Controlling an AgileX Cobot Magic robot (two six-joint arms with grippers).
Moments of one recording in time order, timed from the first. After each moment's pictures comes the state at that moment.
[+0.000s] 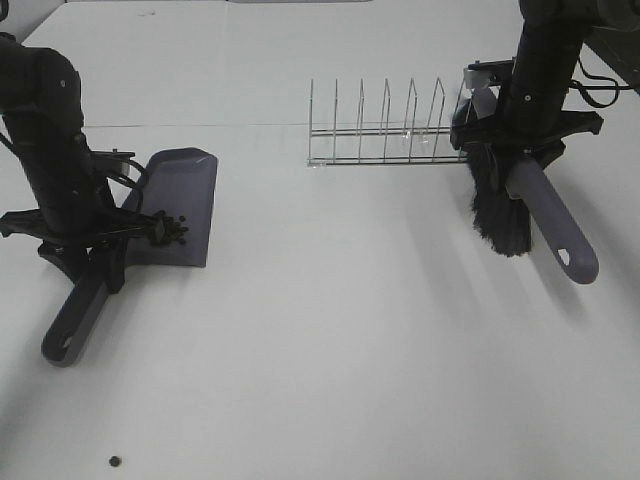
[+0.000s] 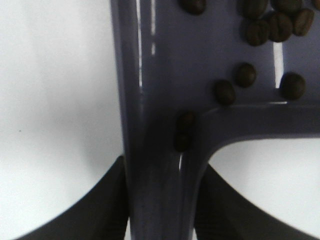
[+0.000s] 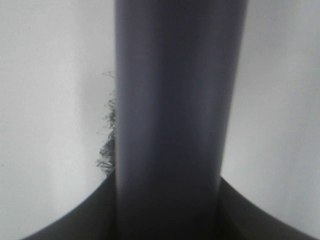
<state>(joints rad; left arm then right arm) -0.22 2.22 -1.47 -0.09 1.04 -0.08 0.11 2.40 -1.99 -0.12 1.23 0.05</state>
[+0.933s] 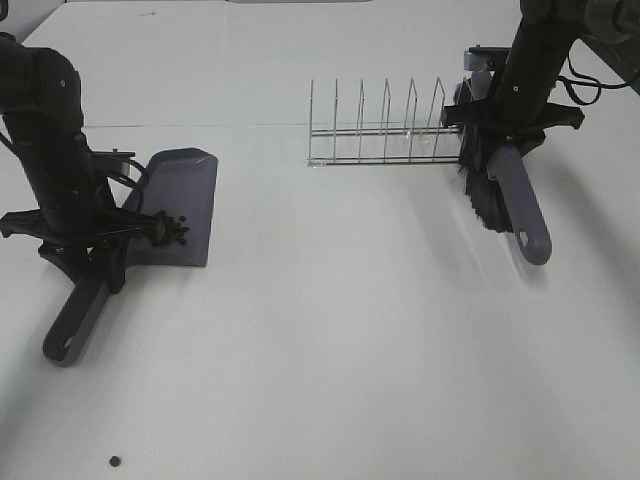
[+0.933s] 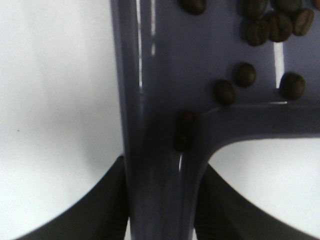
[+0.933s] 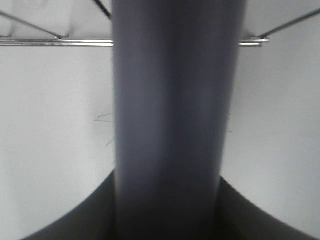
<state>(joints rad) -0.22 2.22 -1.47 -0.10 1.04 -0.08 0.06 2.57 -2.27 -0.04 1.24 0.08</state>
